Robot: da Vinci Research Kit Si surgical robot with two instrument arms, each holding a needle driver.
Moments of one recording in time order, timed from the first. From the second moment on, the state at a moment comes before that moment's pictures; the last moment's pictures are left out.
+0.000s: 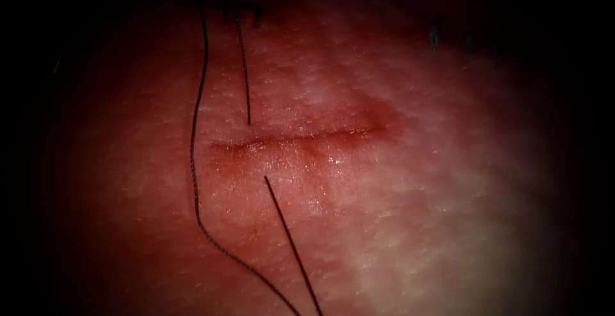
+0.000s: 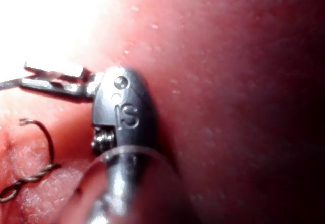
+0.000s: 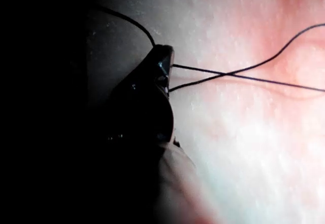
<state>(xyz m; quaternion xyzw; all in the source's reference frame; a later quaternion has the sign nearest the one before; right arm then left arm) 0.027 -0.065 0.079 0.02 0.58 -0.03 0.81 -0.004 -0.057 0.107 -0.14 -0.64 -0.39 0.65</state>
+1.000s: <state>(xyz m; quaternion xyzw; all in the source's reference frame) 0.028 -0.054 0.087 -0.04 0.46 0.05 0.89 -0.004 -0.057 0.107 -0.14 -0.64 -0.39 0.65</state>
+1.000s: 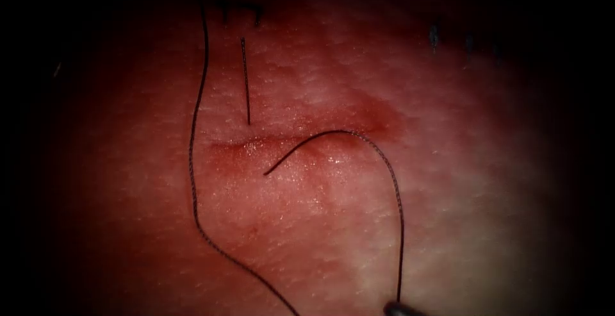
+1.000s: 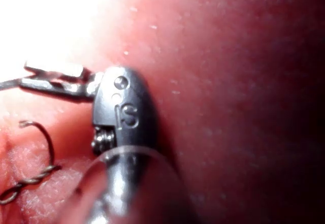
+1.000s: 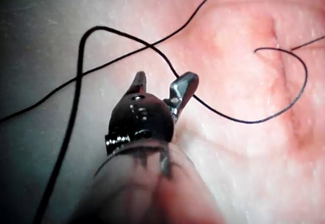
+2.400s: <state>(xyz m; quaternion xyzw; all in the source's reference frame) 0.009 -0.039 0.090 0.09 0.36 0.03 0.93 -0.004 -0.057 0.108 -0.13 -0.64 -0.38 0.66</state>
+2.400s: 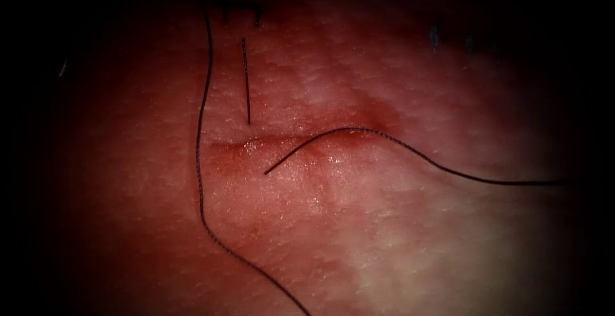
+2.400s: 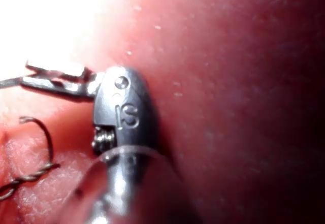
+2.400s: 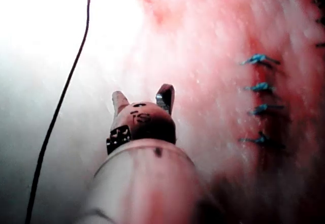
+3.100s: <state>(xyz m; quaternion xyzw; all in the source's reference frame) 0.028 -0.034 0.104 0.20 0.51 0.32 0.77 -0.004 -0.057 0.108 -0.09 -0.69 -0.33 0.64</state>
